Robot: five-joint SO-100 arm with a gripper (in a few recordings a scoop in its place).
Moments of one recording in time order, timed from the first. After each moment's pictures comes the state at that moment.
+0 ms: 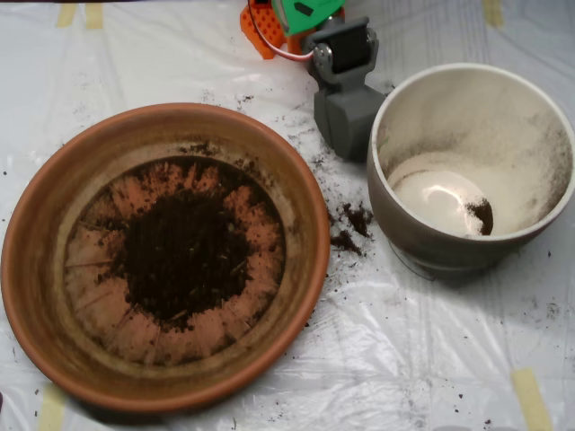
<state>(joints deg) -14.9 188.0 177.9 51.4 -6.2</state>
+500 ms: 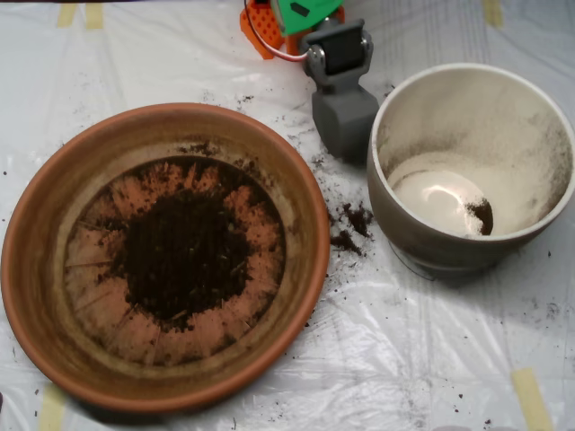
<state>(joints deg) -13.2 188.0 177.9 51.4 -3.3</state>
